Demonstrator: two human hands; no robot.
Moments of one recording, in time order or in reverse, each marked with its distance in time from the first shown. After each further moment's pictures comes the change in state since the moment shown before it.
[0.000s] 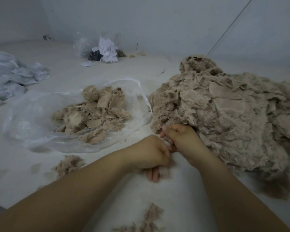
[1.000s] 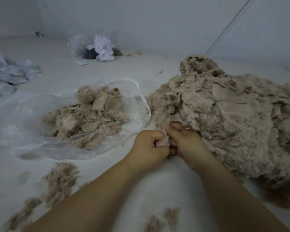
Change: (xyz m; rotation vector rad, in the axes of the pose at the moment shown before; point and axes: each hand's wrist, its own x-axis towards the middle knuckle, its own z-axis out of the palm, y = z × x) left_hand 0.022 -0.010 0.005 -0.115 0.516 0.572; right_hand 0.000 -0.009 0.004 0.077 0.113 0.088
